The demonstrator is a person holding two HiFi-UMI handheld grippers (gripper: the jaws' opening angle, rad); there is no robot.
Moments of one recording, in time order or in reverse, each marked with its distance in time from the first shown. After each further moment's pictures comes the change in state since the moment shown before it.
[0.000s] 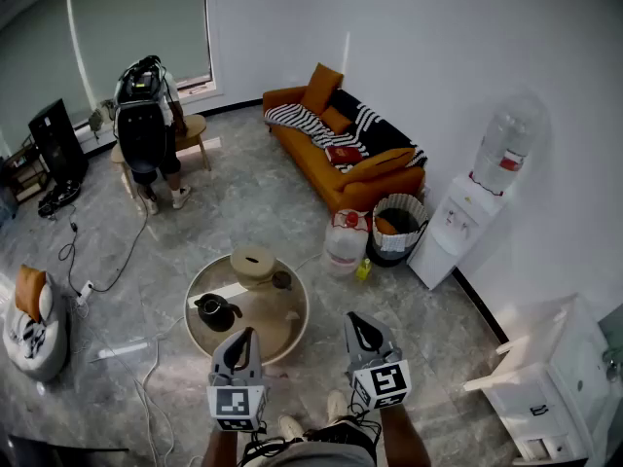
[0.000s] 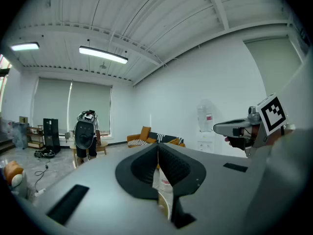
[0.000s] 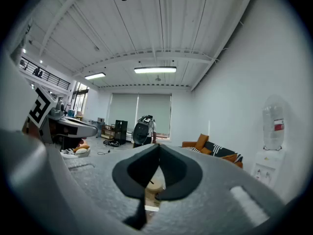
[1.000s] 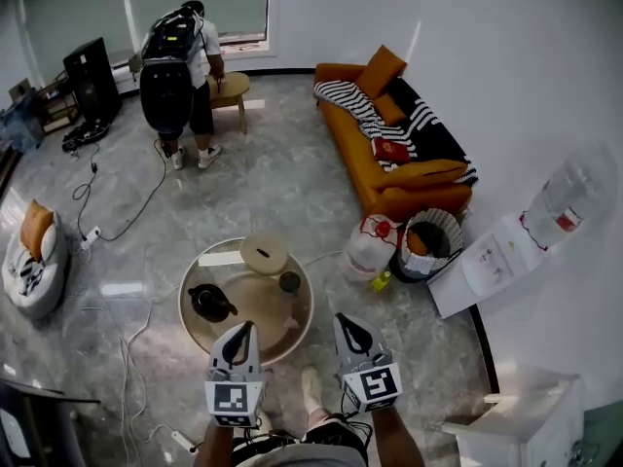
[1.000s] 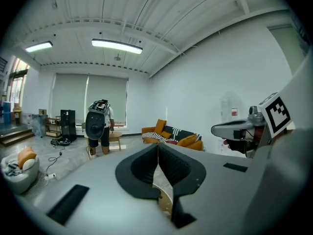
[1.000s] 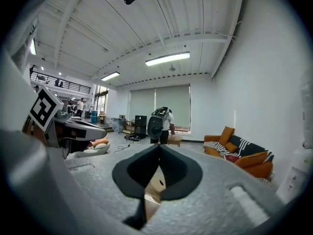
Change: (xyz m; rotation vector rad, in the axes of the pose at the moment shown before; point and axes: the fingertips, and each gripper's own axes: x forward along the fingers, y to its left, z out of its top) left arm 0.152 0.033 -0.027 -0.087 0.070 0.180; right arm 0.170 -0.053 -0.047 -0.003 0.062 0.267
